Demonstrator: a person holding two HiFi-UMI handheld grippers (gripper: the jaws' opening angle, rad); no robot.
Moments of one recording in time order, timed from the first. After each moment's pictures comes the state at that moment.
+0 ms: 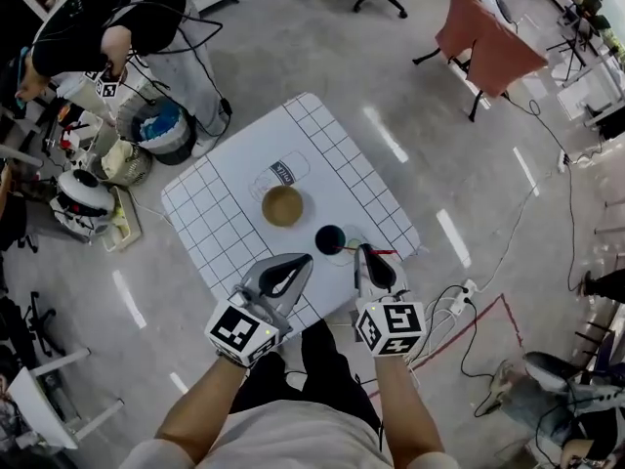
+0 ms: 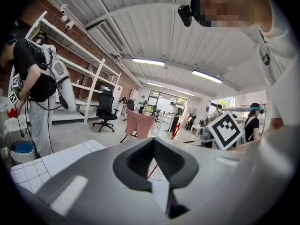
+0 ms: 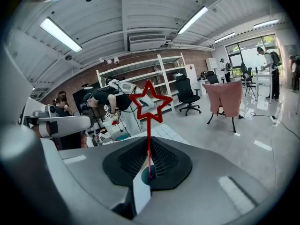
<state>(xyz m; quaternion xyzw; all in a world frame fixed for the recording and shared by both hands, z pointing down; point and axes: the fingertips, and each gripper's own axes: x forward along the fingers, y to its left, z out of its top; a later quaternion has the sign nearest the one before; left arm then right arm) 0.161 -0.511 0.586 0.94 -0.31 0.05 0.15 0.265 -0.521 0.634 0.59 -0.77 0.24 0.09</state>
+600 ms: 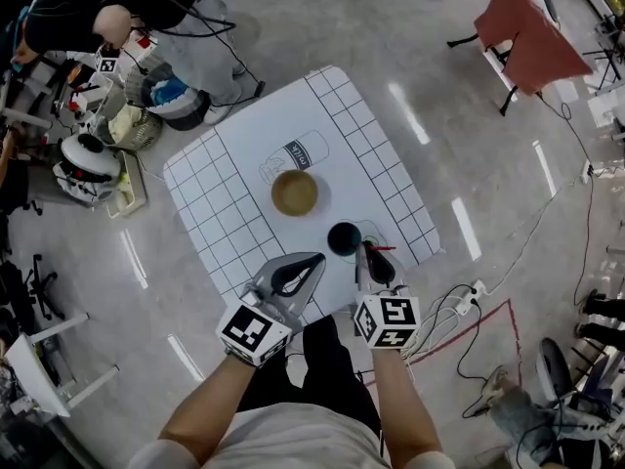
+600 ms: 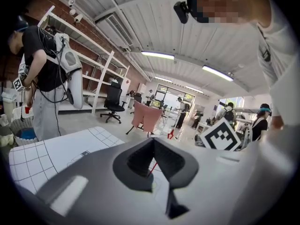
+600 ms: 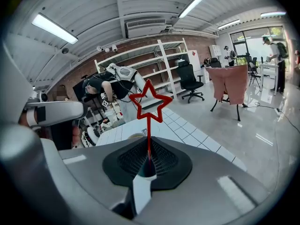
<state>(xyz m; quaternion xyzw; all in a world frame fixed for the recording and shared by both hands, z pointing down) 0.163 -0.523 0.658 0.91 -0.34 0.08 0.21 0.250 -0.540 0.732 0.55 -0.77 0.30 0.14</state>
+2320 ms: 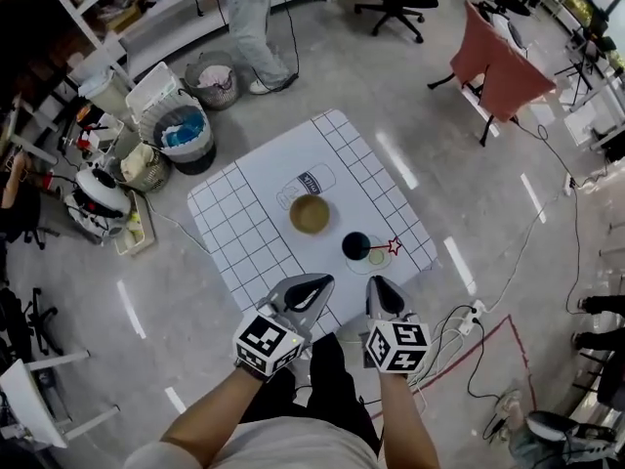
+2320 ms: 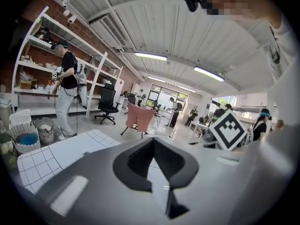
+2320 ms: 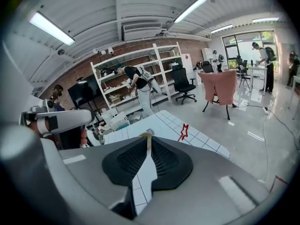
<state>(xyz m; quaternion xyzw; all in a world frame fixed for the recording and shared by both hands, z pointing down) 0.135 -0.462 0.614 0.93 -0.30 0.09 0.20 0.232 -0.458 0.666 0.59 -0.73 0.31 0.14</state>
